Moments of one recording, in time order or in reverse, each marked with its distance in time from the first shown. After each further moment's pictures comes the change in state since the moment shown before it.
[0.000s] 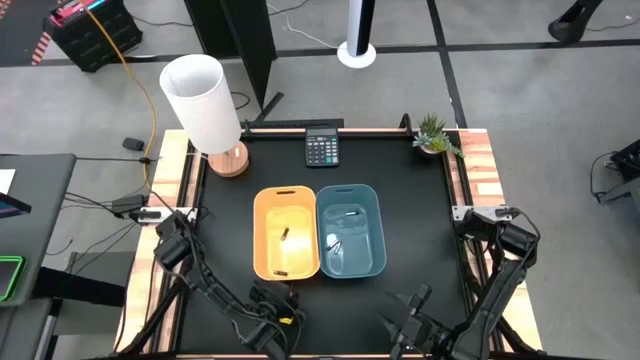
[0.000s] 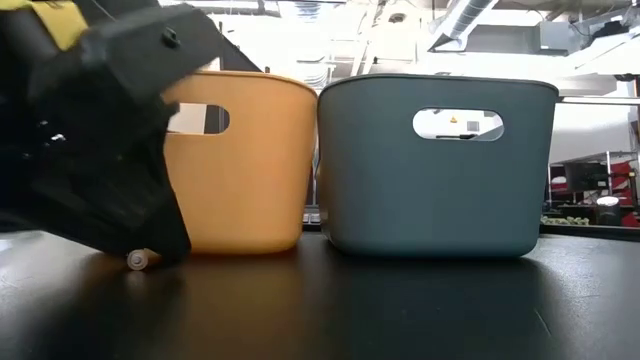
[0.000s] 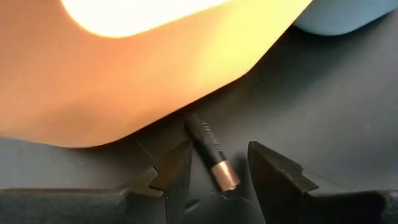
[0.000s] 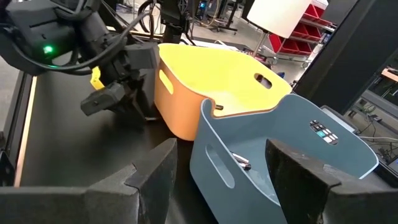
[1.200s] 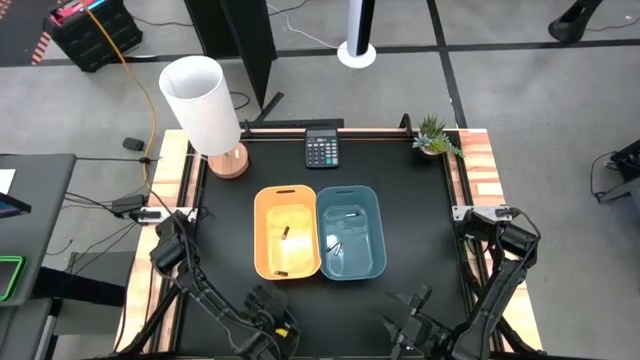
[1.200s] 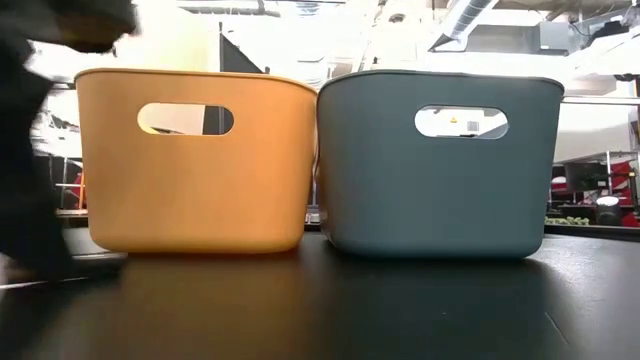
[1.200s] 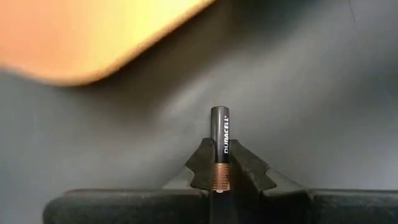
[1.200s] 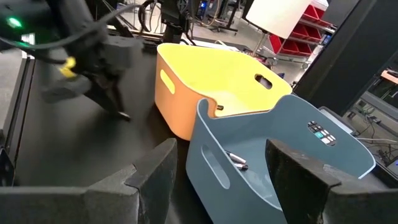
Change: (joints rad) left arm -0.067 0.004 0.071 -0.053 0.206 0.132; right arm 0.005 0.000 0.000 -0.003 0.000 -0.007
